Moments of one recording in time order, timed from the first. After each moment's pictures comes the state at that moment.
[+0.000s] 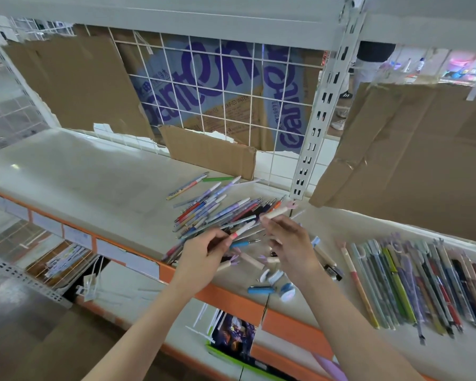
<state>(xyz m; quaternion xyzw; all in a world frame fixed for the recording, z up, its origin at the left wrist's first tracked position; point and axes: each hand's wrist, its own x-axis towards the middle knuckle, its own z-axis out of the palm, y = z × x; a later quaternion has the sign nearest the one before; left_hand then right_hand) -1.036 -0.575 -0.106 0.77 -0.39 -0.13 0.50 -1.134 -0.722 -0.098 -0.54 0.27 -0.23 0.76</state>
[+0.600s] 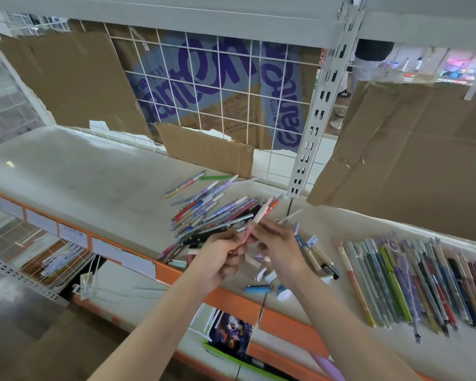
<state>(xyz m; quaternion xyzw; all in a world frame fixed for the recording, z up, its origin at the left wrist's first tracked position) -1.049 -0.602 -0.096 0.56 -0.14 -0.48 0.66 -1.132 -0.711 -0.096 -0.64 0.27 -0.18 0.70</state>
